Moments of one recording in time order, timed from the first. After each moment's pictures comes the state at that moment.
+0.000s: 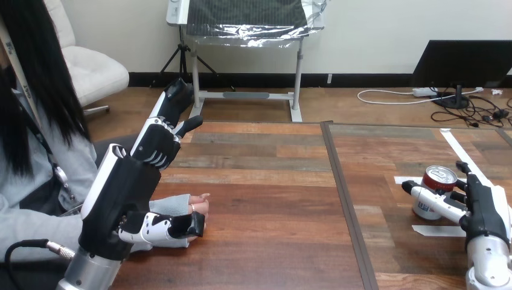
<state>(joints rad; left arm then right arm) -0.10 0.23 0.06 0.53 -0.44 -1.07 -0.72 -0.52 -0.39 -0.19 1.32 -0.11 -0.42 -0.21</state>
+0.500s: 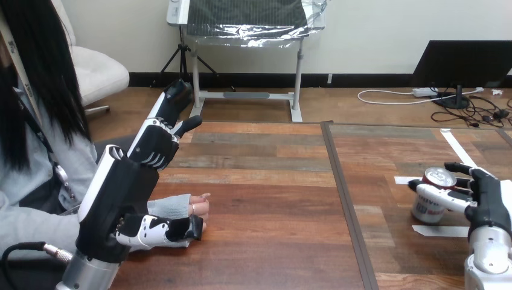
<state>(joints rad) -0.08 0.23 0.06 0.49 -0.44 -1.07 -0.71 -0.55 -0.39 -0.20 1.32 -0.11 -0.37 -0.25</state>
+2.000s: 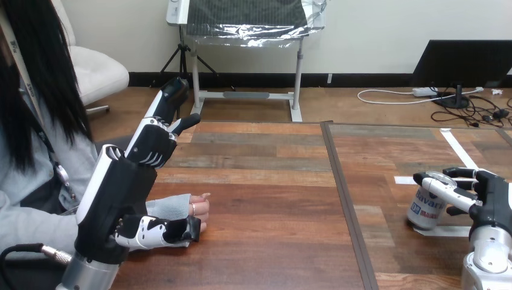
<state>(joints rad) -0.07 0.22 0.06 0.48 -0.41 -1.10 -0.67 -0.56 -0.37 -0.24 1.32 -0.04 -0.39 -0.28</state>
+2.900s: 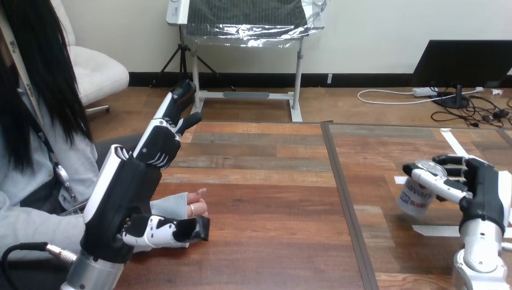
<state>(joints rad) -0.07 0.22 0.06 0.48 -0.32 -1.10 -0.62 -0.56 -0.34 -0.22 1.31 -0.05 -0.50 -0.28</state>
